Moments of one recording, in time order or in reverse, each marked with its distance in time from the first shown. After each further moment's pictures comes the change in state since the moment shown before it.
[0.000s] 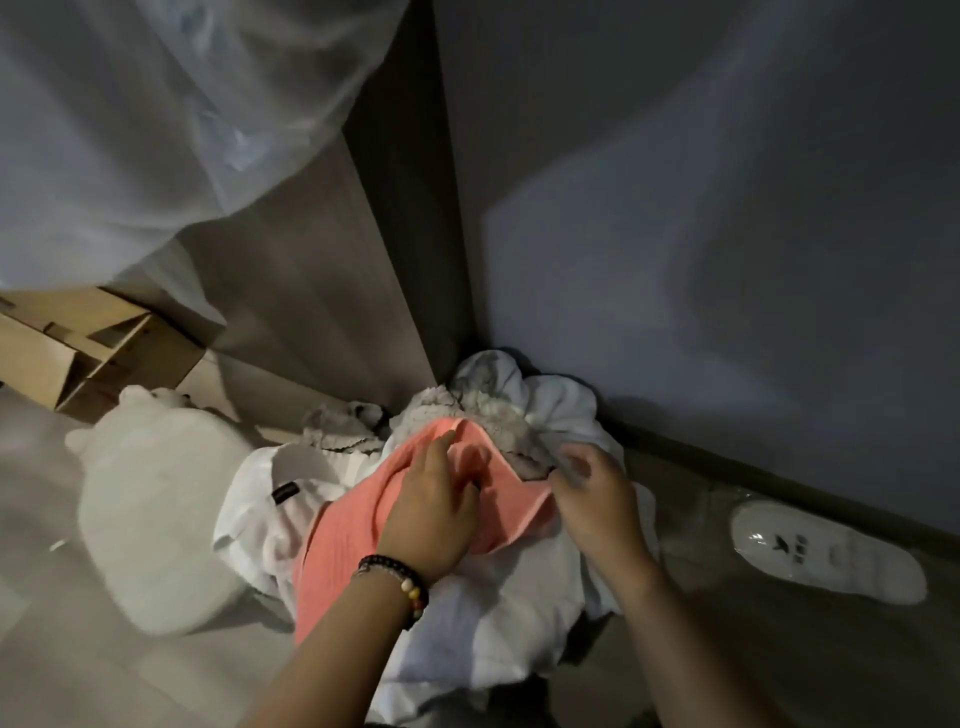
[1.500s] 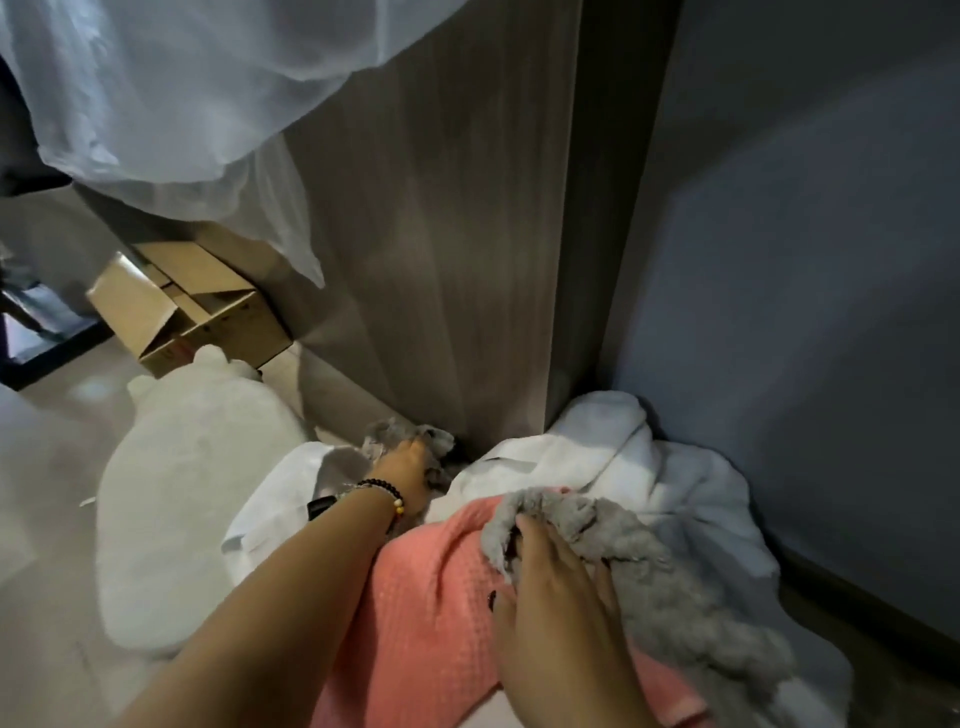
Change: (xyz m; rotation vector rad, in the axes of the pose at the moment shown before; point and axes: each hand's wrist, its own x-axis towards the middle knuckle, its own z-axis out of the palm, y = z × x) left_hand 0.164 -0.235 0.017 0.406 -0.073 -0.273; right_hand -0.013 -0.015 0.124 -0.594 -0.319 -0.422
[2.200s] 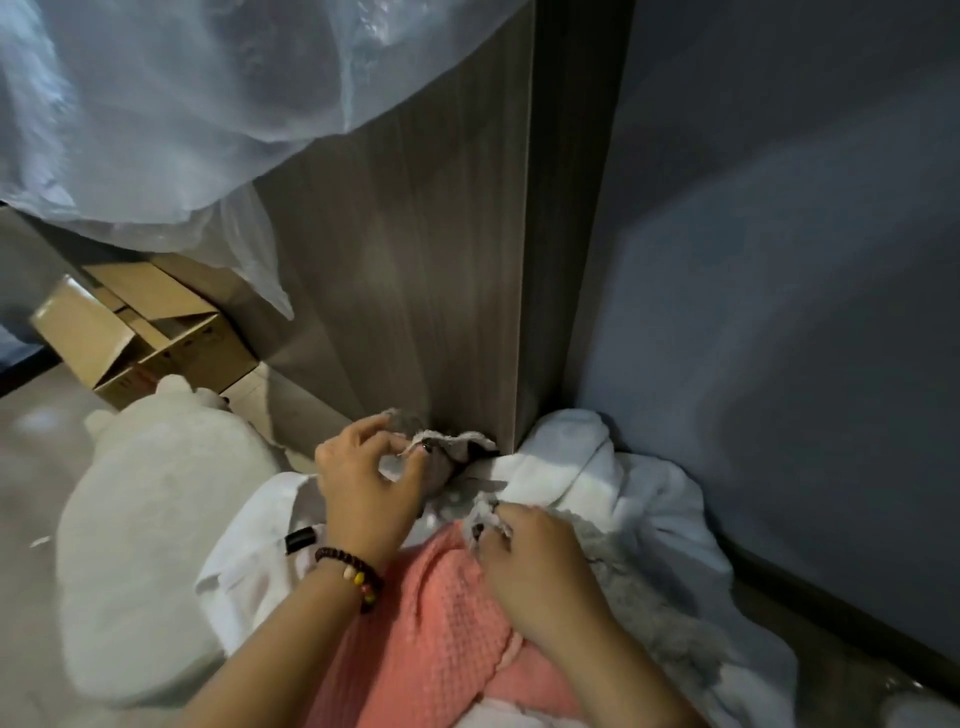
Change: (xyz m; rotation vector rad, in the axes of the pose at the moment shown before) left_hand -0.093 0.055 -0.056 -0.563 0.801 0.110; right_hand 0.046 0.008 -0.007 0.225 0.080 0.007
